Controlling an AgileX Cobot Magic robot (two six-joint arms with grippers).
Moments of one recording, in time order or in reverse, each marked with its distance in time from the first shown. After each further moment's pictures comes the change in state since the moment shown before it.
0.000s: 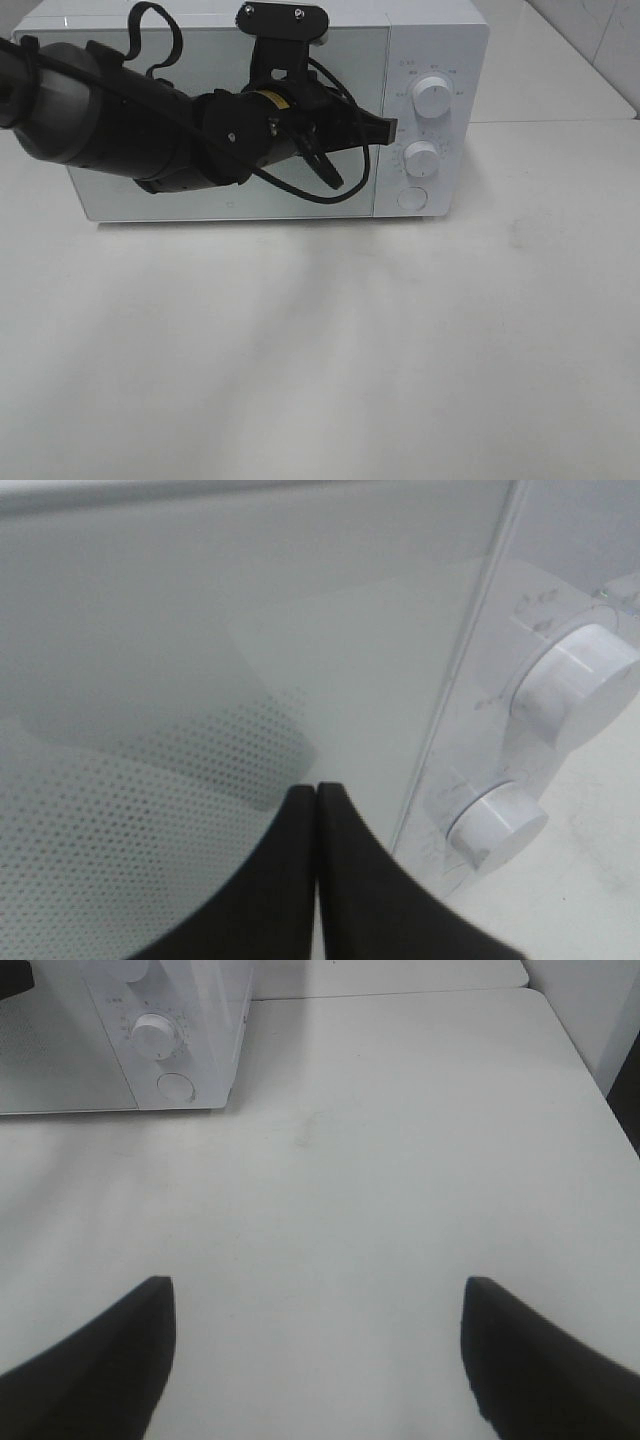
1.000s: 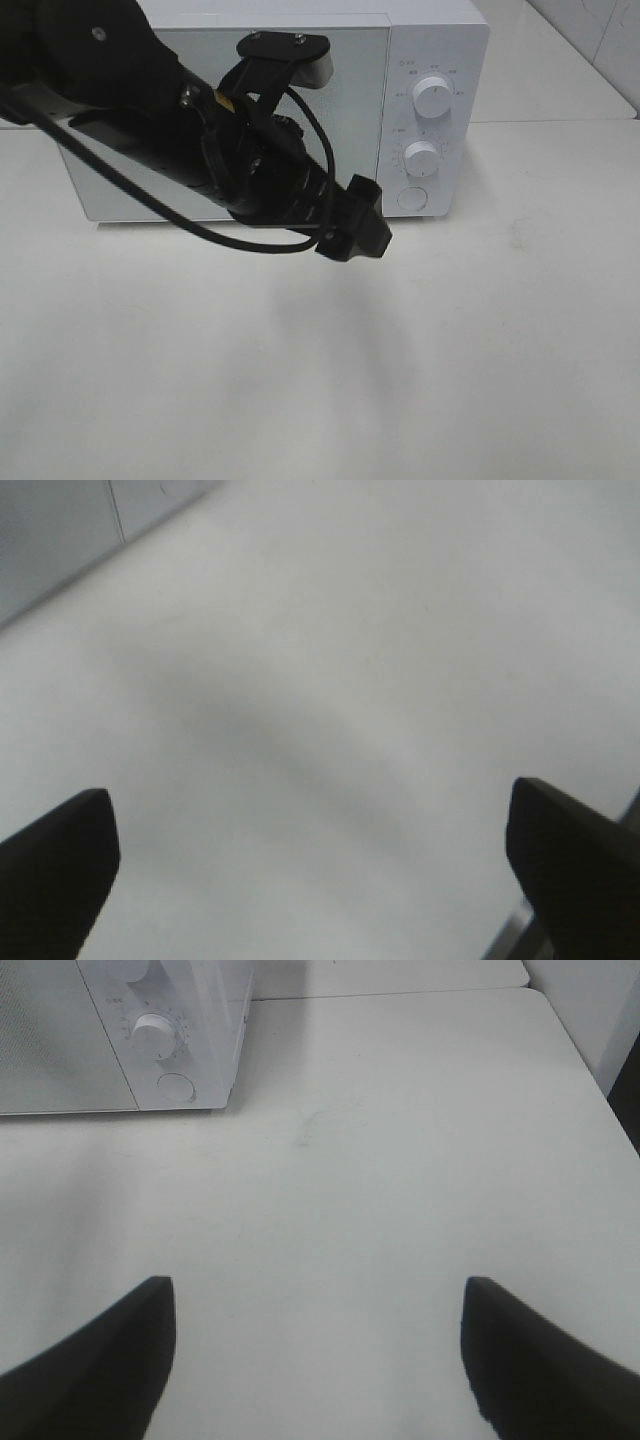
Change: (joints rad) left arm -0.027 -0.339 0.143 0.037 0.816 0.034; right arm 0.000 0.000 0.000 0.000 0.000 0.000
